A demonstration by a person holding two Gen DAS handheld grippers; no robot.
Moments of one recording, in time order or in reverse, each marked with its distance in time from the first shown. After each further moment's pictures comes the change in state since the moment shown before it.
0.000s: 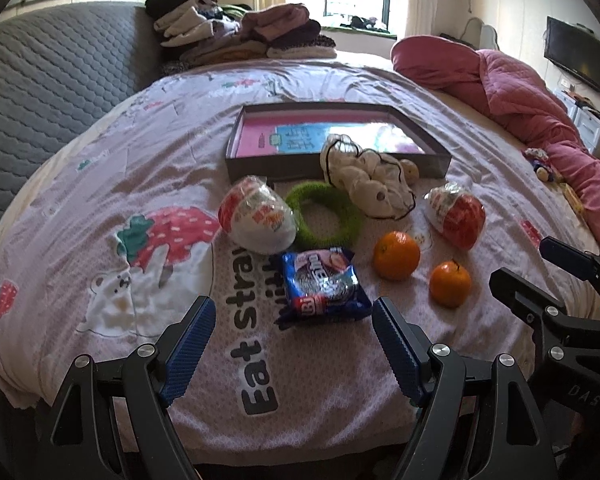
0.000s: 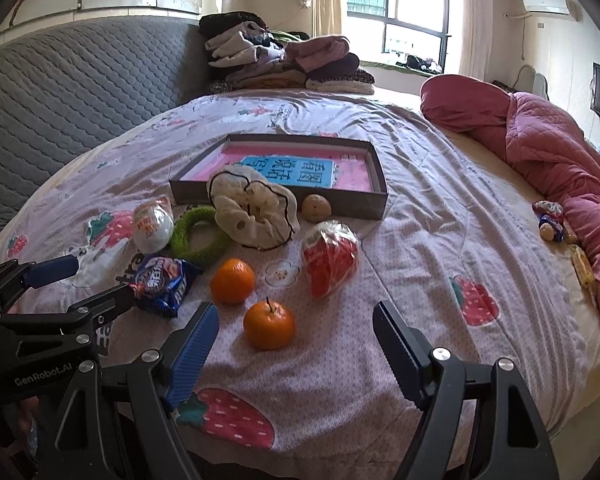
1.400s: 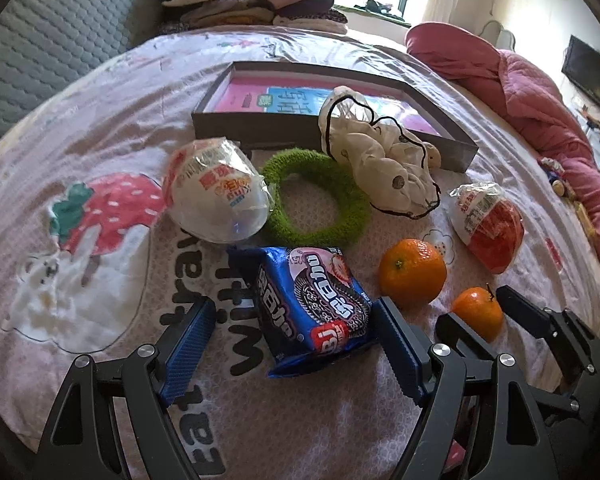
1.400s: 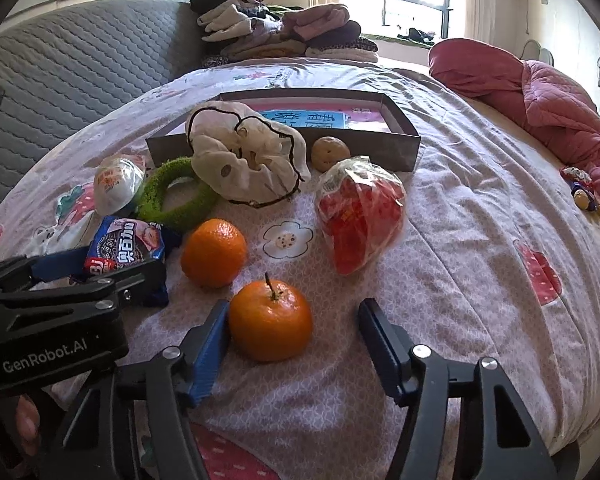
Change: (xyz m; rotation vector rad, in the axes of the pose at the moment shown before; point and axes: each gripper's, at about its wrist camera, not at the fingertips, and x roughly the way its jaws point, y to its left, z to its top) left arm 0.077 -0.006 0.013 -0.109 0.091 -0.067; right arm 0.071 0.009 -0.017 0.031 0.072 0.017
